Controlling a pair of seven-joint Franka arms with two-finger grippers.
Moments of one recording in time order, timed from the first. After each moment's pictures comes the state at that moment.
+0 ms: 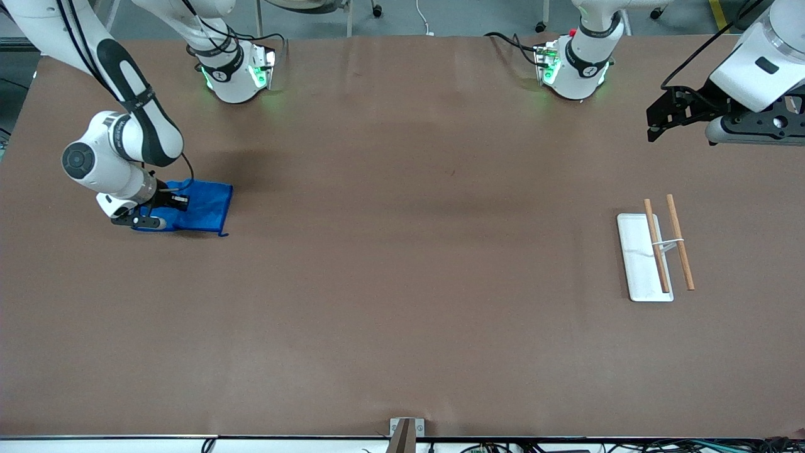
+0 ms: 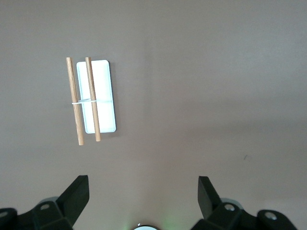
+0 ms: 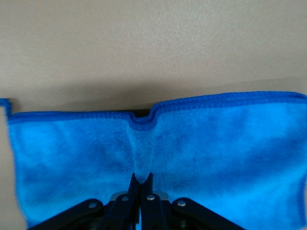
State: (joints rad) left arm 0.01 -0.06 -0.19 -1.55 0.00 1.48 -0.09; right arm -0.16 0.20 -0.06 -2.47 0.00 2.52 -0.12
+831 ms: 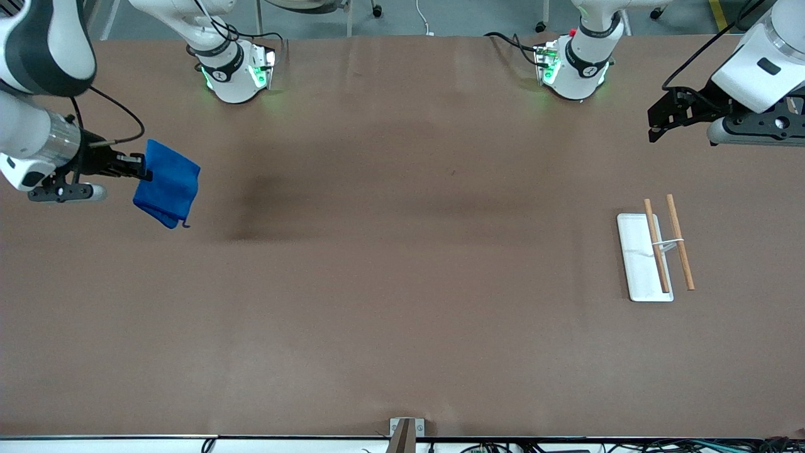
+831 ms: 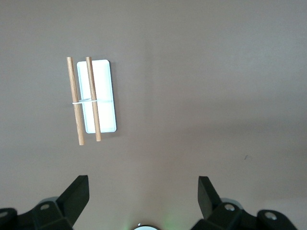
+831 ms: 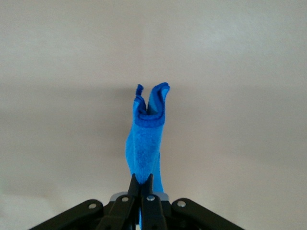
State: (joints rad) left arm 0.01 -0.05 -0.19 -1.55 0.00 1.48 -0.08; right arm -0.01 -0.10 -0.03 -1.95 0.18 1.71 -0.09
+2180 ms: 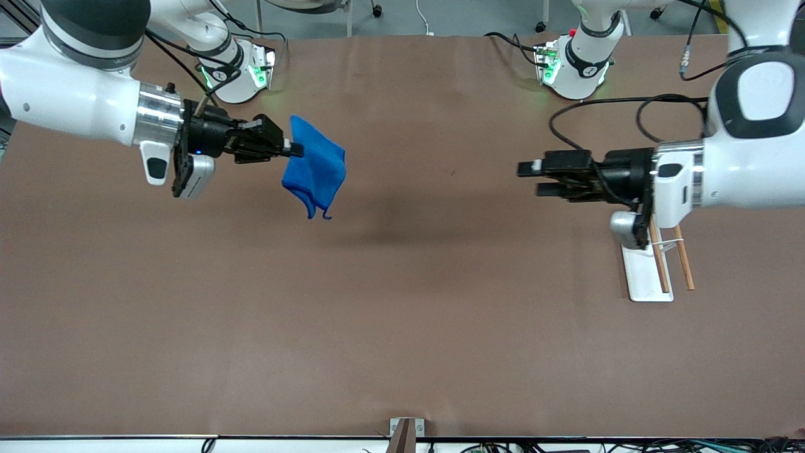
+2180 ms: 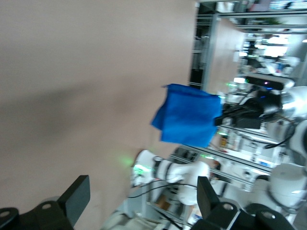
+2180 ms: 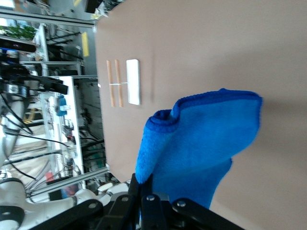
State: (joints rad) left arm -0.04 0.30 -0.21 -1.50 -1.11 1.66 0.05; right arm 0.34 -0.01 -0.03 -1.84 1.02 1.91 -0.03
